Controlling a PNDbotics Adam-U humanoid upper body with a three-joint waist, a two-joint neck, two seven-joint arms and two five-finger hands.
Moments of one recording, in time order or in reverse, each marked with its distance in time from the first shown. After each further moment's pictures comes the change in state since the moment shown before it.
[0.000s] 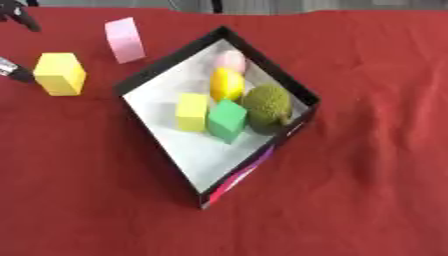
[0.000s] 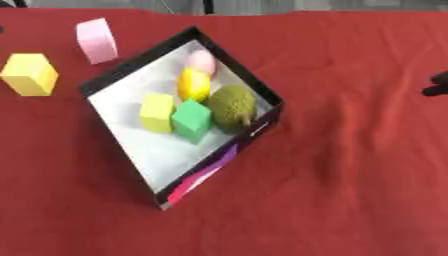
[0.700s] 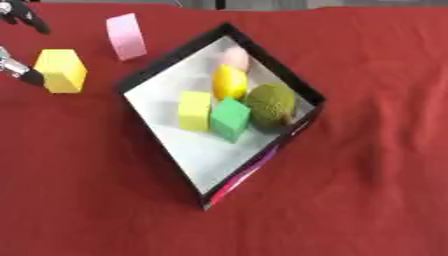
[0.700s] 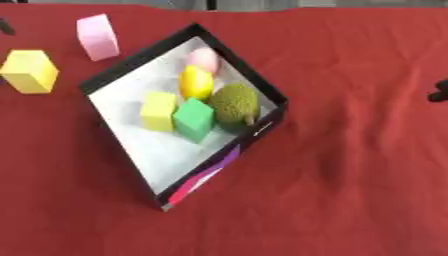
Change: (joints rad) left arm -0.018 -0.019 -0.008 0.066 -0.056 -0.016 0.016; right arm -0.015 0.012 0.005 0.000 0.017 0.008 0.002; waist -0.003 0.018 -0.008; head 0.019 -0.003
